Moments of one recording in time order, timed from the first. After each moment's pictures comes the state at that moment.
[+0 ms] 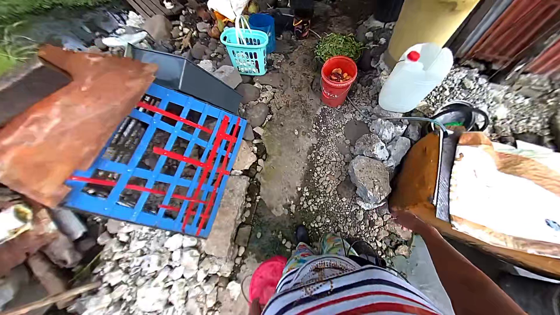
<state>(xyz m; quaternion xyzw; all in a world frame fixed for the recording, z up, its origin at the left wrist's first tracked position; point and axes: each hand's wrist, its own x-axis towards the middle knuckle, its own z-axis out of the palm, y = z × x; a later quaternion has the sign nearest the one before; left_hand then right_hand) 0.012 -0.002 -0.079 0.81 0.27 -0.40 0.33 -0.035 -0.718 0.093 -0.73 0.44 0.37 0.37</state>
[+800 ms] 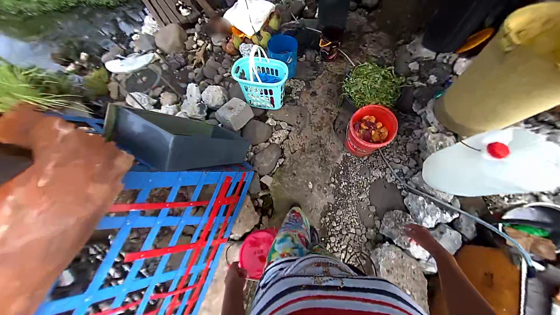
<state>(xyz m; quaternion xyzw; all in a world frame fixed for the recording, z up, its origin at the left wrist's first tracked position) 0.644 -0.369 0.058 0.64 0.53 -0.14 0.53 0.454 -1.006 0.073 -0.73 0.46 0.30 0.40</state>
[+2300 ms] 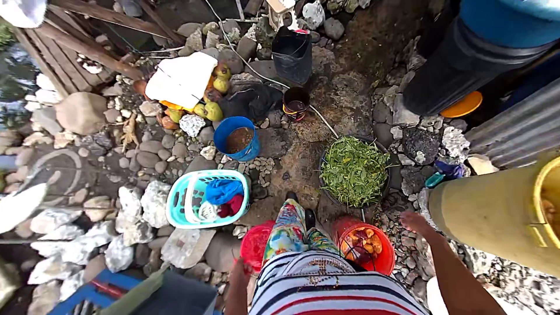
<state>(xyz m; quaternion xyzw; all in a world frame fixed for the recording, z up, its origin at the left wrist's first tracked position) 1.400 -0.966 0.098 0.65 0.48 -0.25 0.53 1.129 -1.556 0.137 -0.65 0.56 0.29 0.42</state>
